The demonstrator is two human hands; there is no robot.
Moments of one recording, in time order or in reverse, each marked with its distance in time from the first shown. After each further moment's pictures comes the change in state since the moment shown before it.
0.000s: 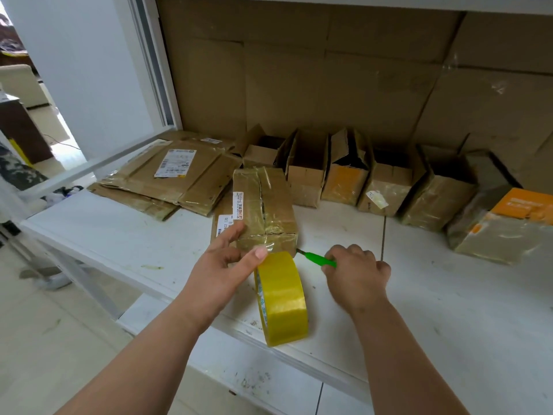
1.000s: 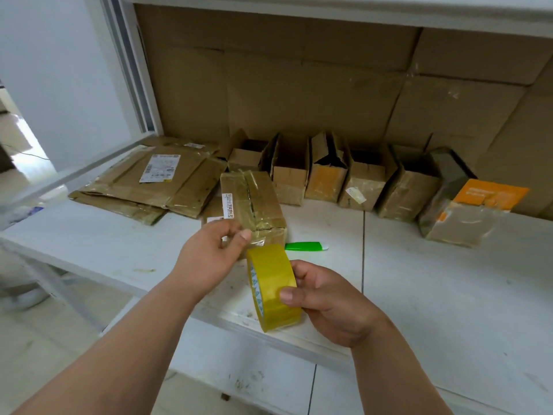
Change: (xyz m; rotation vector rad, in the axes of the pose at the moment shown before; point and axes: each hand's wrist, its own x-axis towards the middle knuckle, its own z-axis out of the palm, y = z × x) left_hand 0.031 -0.007 -0.015 0.372 0.026 0.145; right_hand -0.069 -0.023 -0.017 1.519 -0.689 -0.274
